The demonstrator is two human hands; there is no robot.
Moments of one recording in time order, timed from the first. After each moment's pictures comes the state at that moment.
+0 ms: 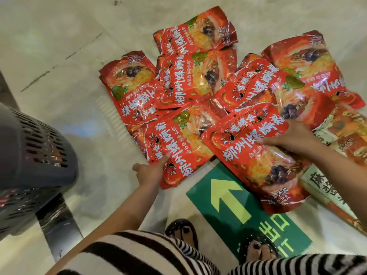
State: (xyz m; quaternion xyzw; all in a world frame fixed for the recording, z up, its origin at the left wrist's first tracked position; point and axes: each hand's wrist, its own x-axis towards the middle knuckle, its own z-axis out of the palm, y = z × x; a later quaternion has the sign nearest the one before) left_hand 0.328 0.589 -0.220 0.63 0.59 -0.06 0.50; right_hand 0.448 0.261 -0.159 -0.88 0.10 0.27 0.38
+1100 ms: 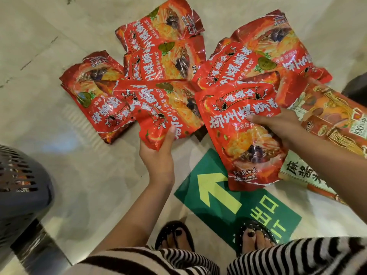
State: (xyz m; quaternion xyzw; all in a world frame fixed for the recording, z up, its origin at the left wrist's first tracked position) left_hand 0.362 0.507 -0.176 0.59 0.31 0.16 0.73; right_hand 0.436 0.242 -0.187 -0.77 0.28 0.16 0.55
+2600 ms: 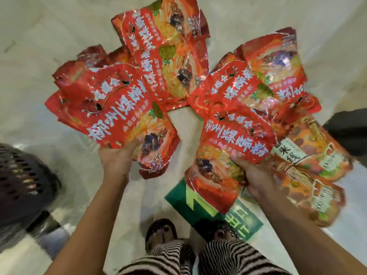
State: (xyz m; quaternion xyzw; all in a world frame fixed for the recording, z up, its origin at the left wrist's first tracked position) left_hand 0.423 0.592 -0.133 0.66 0.47 0.05 0.59; right_hand 0.415 0.286 -0.145 -0.59 0.46 0.25 0.61
